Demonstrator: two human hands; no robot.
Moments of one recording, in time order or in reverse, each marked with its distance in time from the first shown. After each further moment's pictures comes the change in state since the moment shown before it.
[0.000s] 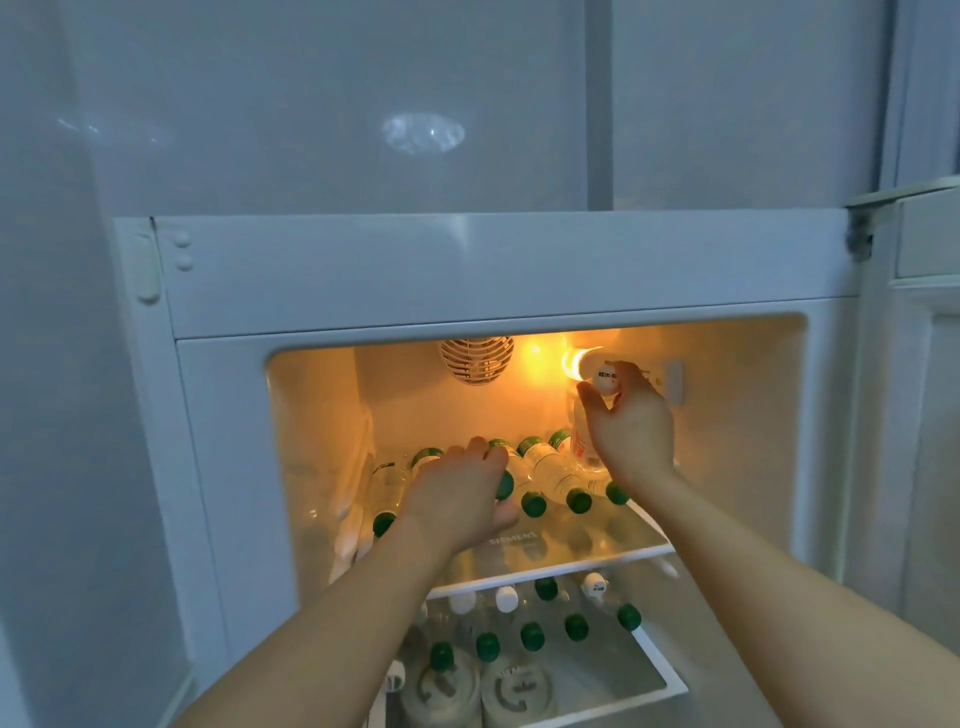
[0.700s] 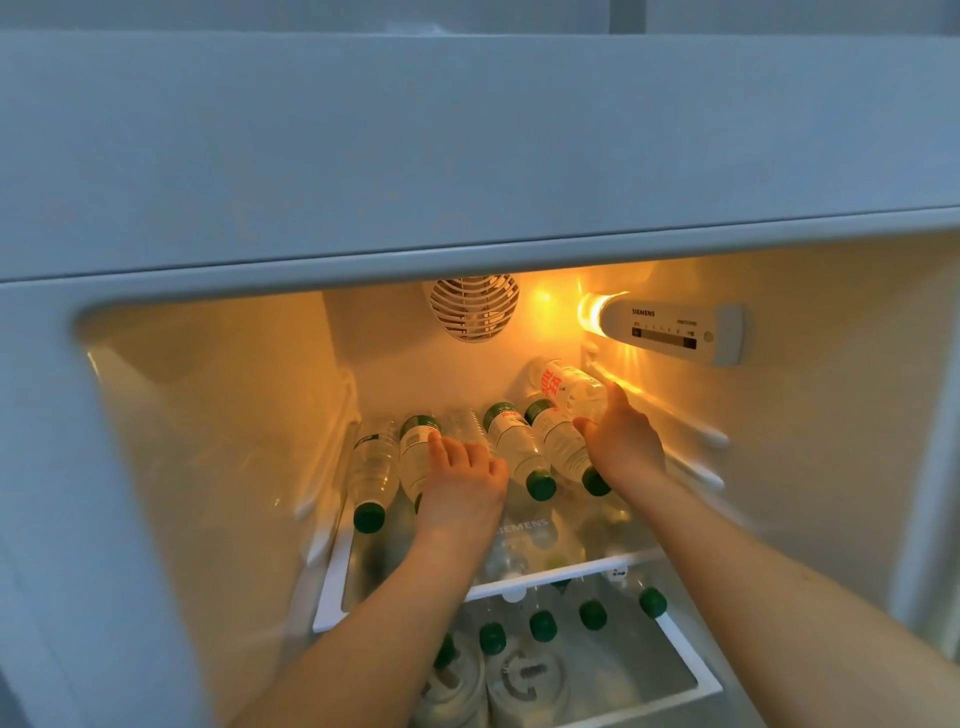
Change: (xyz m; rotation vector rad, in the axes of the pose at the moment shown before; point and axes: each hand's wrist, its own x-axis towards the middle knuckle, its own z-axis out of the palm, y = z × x) left_hand 0.028 -0.005 0.096 0.432 -0.244 -0.043; right_hand 0.012 0.091 0.102 -0.215 -0.354 0.273
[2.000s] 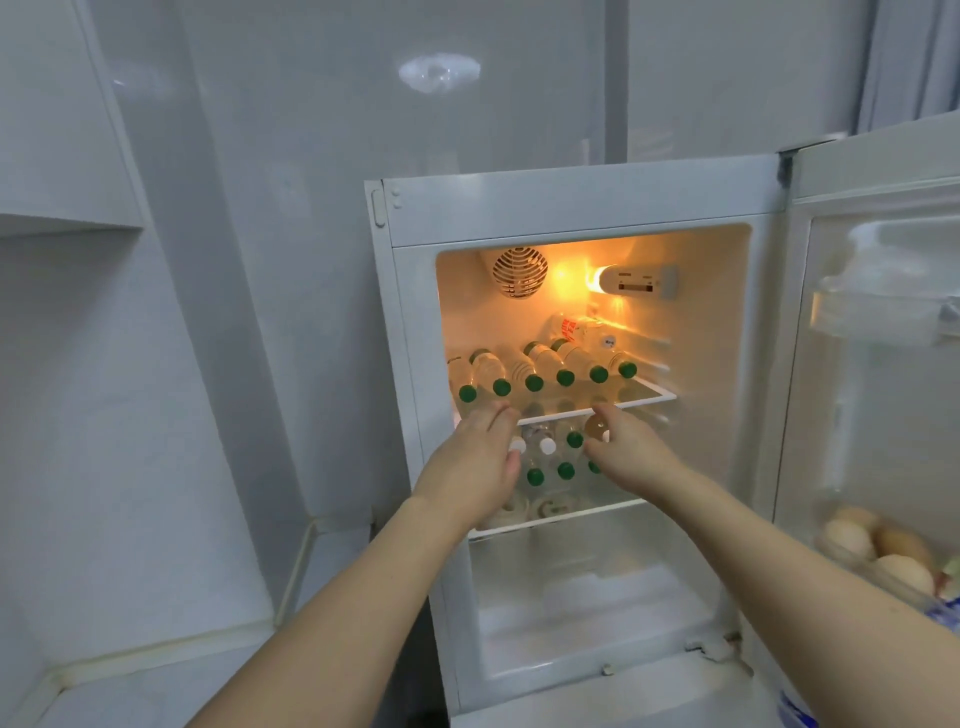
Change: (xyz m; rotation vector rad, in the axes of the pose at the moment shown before) left_hand -0.311 -0.063 -0.116 -0.770 0.206 0.077; right_hand -0.344 -0.078 -0.132 0.023 -0.285 -0.100
